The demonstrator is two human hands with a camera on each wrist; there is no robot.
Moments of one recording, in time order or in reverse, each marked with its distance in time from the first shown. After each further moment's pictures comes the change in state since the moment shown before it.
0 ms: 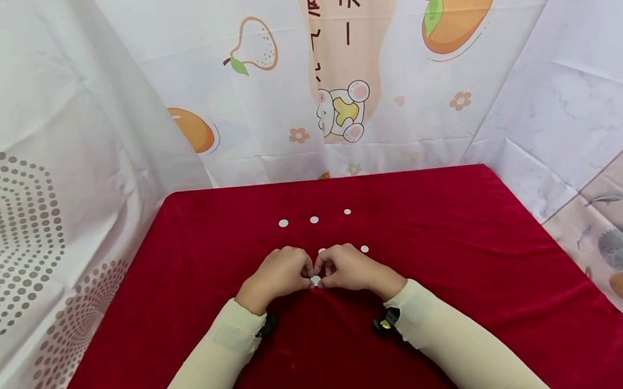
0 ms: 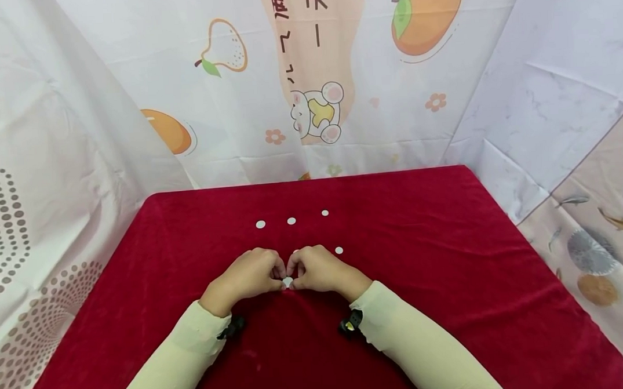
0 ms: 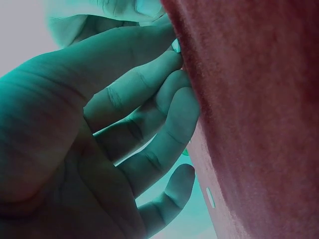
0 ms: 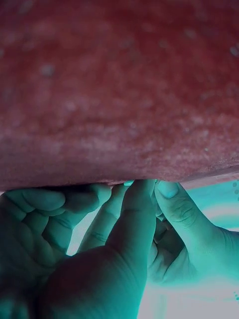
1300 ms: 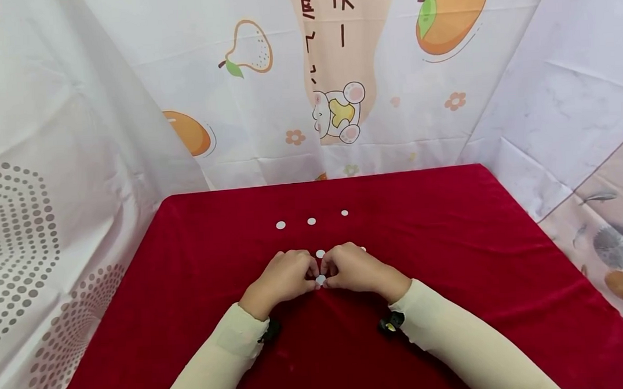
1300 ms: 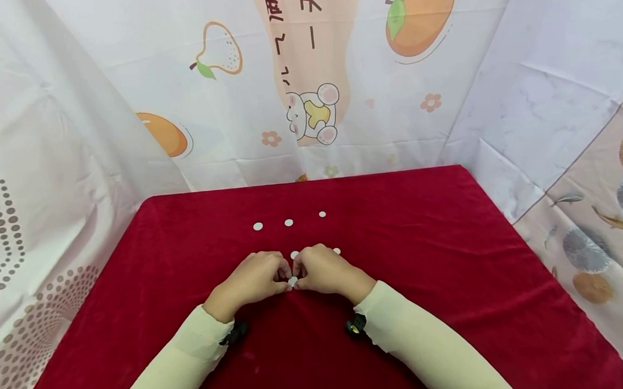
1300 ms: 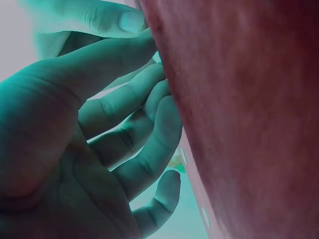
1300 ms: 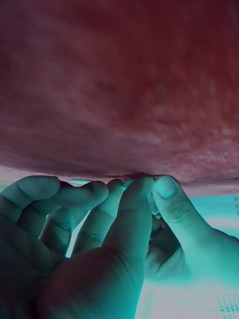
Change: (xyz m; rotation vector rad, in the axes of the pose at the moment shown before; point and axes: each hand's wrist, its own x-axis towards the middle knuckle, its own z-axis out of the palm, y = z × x) left_hand 0.003 0.009 0.009 0.039 0.040 0.047; right_hand -0.010 -0.005 -0.011 -0.146 0.041 0.032
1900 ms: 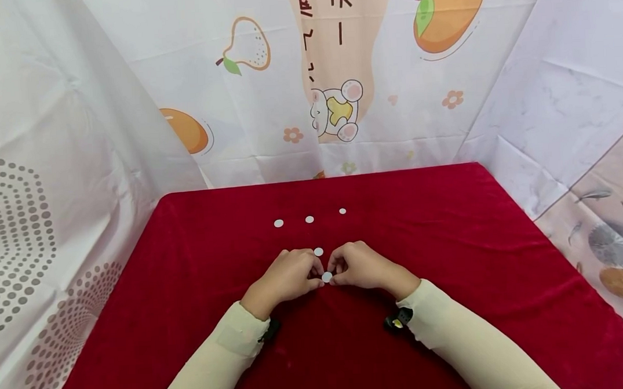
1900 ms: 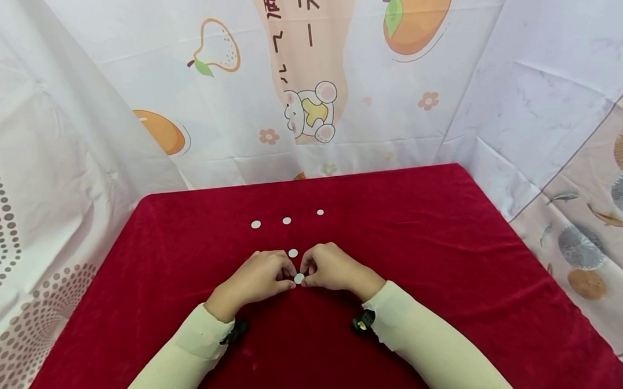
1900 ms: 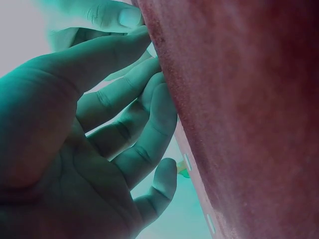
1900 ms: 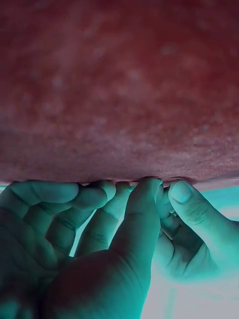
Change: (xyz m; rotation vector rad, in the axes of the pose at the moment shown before) left_hand 0.003 0.007 0.006 -0.003 0.000 0.042; right_hand -0.014 0.018 -0.005 0.117 -0.007 0.044
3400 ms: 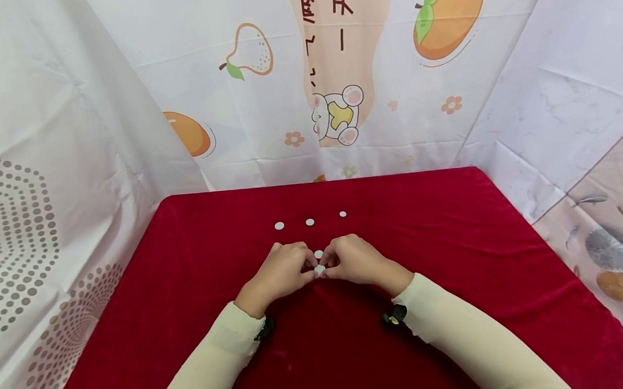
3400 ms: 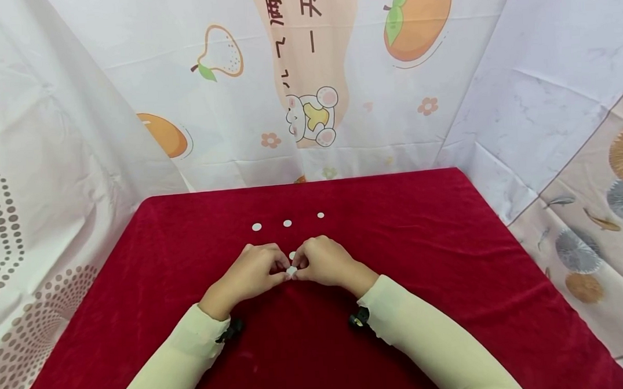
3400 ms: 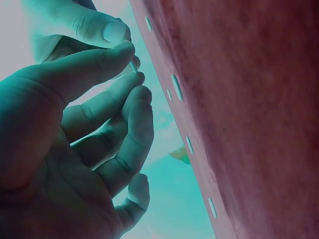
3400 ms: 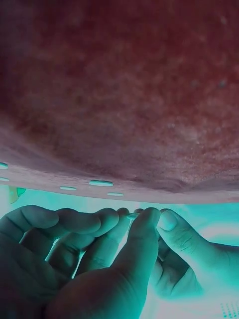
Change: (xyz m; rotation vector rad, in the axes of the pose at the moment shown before) left_hand -0.005 -0.007 -0.012 -0.027 0.127 -0.032; right_hand 0.013 -0.018 -0.006 -0.165 0.105 -0.060
